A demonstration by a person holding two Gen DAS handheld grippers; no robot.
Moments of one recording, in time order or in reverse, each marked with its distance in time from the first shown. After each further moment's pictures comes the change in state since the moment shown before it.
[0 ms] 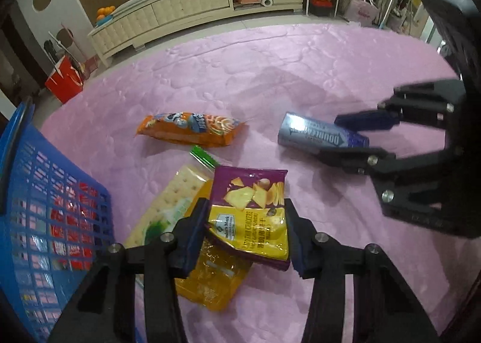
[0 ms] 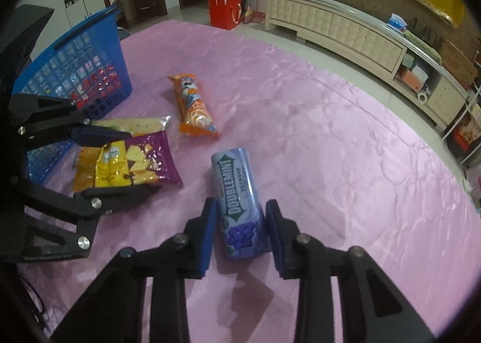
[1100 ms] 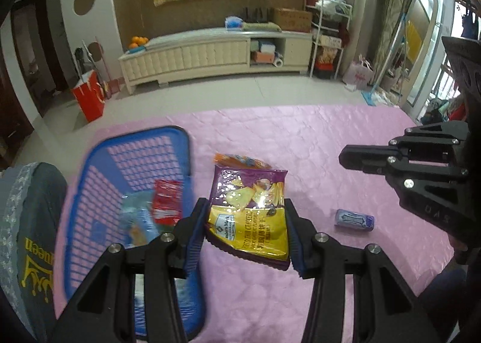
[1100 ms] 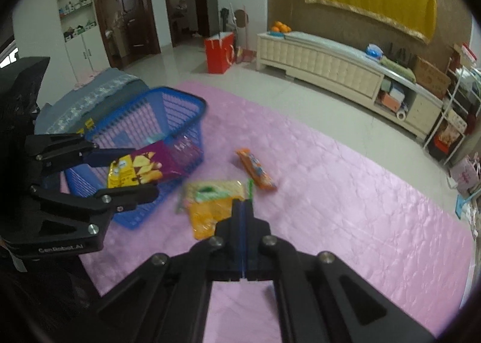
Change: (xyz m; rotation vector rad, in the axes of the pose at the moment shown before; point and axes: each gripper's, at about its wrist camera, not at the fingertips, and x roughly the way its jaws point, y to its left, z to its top) left arm -0.190 0.072 -0.058 -0.119 -0.271 -0.025; right arm -0.144 0.106 0.045 0.047 -0.172 -0.050
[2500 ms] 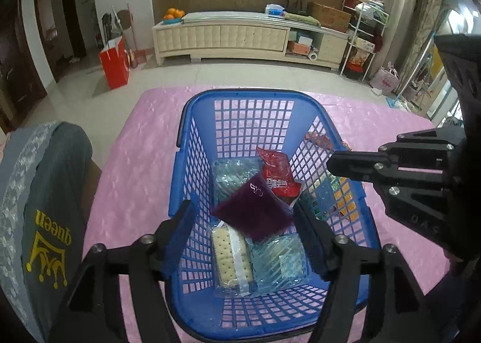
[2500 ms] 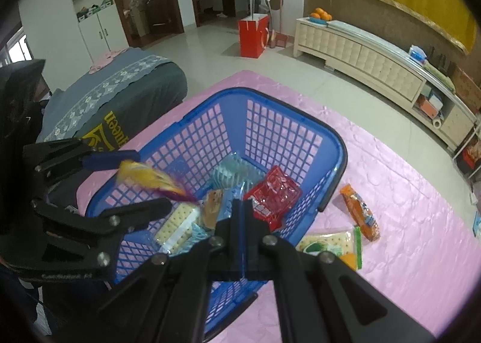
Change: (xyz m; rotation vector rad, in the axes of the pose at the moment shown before) left arm 0.002 0.157 -0.045 -0.110 0.076 0.029; right arm 0.107 0.125 0.063 -0.033 0.118 0.076
